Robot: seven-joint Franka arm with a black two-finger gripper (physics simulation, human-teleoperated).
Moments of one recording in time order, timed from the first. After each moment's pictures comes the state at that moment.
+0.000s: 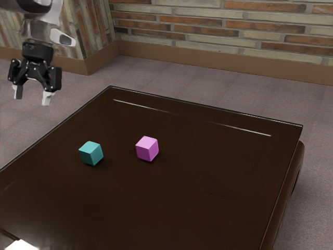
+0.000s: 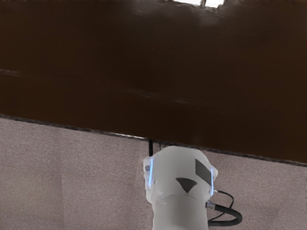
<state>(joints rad) -0.14 0.06 0.33 -1.44 0.08 0.97 0.04</state>
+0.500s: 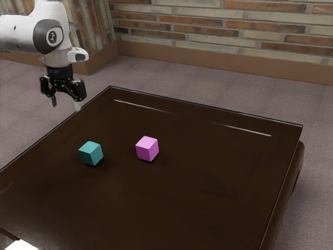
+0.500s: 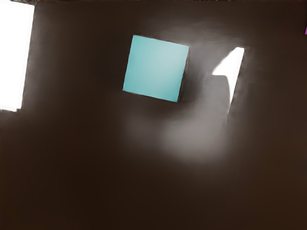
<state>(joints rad) -0.06 0.16 0.33 -1.62 0.03 1.63 0.05</state>
